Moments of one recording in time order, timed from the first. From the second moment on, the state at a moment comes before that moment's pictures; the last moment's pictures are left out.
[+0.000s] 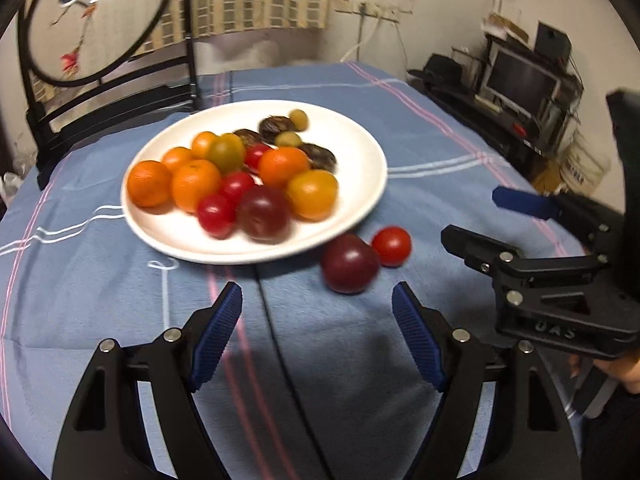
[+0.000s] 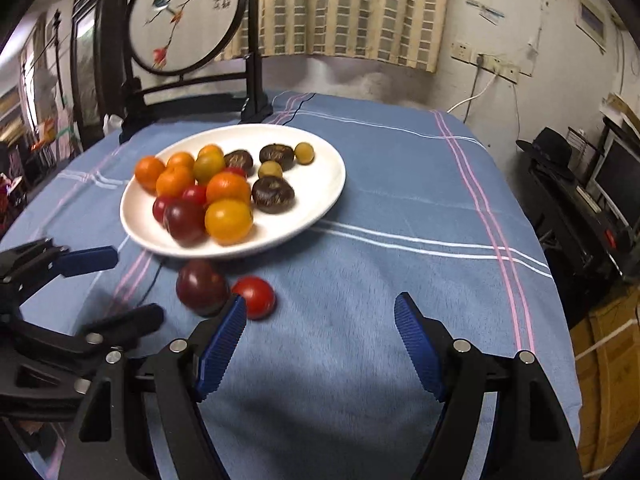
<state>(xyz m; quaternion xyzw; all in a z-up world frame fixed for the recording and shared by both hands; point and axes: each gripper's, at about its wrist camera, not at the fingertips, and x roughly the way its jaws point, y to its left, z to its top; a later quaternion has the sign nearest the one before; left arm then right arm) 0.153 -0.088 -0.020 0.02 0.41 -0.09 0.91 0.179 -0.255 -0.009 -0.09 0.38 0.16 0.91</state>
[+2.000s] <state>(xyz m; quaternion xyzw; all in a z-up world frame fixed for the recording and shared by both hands) 0.151 0.002 -0.005 -0.04 0.41 -0.09 0.90 0.180 -0.205 0.019 -0.03 0.38 0.21 0.90</state>
